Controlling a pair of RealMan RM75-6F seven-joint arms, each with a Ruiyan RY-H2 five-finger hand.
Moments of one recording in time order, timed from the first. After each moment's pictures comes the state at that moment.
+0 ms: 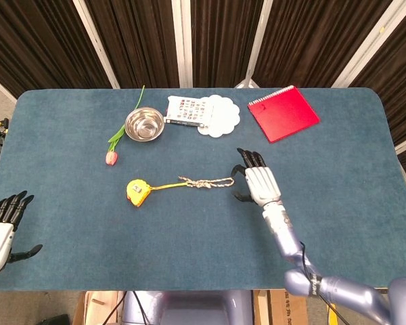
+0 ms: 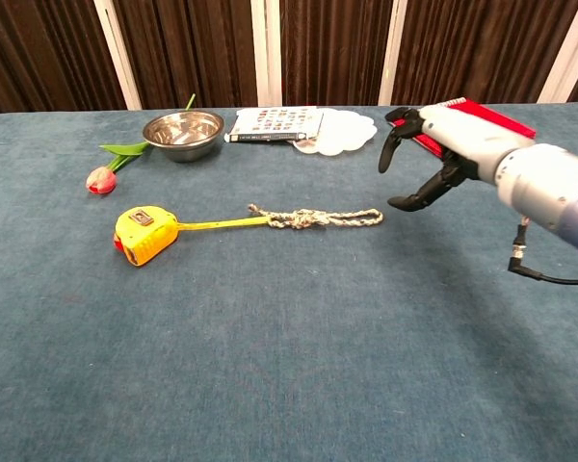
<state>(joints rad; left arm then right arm) -0.07 -1.09 0.00 -1.68 1.53 1.47 0.01 0.67 -1.71 0.34 -1.36 -1.14 1.01 -0.22</state>
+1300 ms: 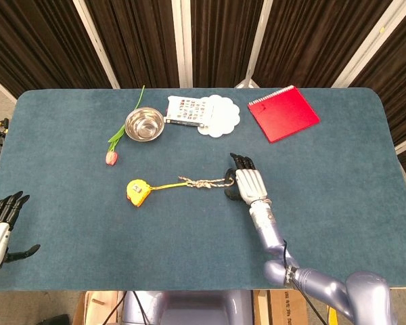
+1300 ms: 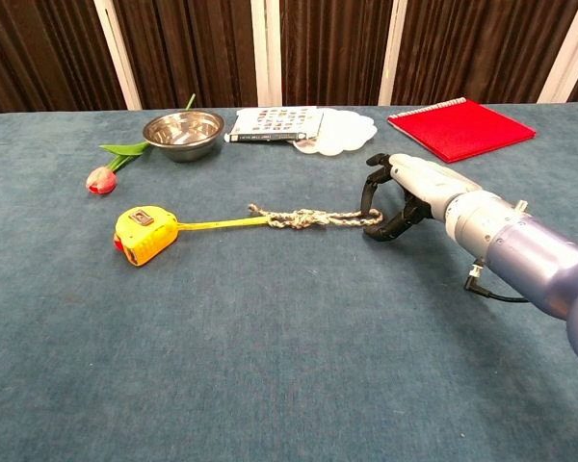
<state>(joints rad) -0.07 -1.08 -0.01 -1.70 1.49 1.45 -0.02 0.75 -1.91 0.33 -1.04 -1.09 0.95 -0.12</state>
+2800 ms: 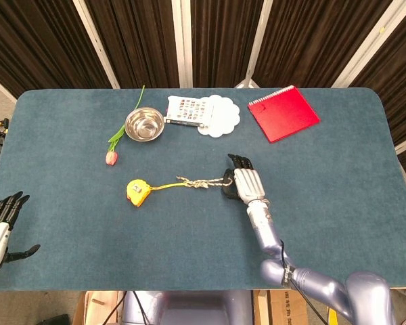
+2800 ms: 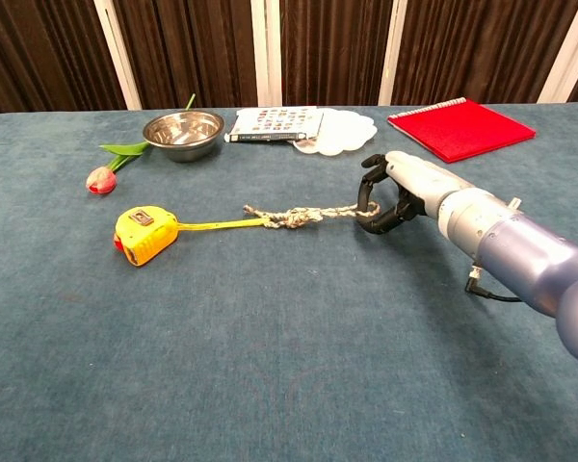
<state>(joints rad) -0.07 -1.08 -0.01 -1.70 1.48 1.44 -0.03 0.75 -1.90 0.37 -1.10 -1.03 0.94 -0.12</state>
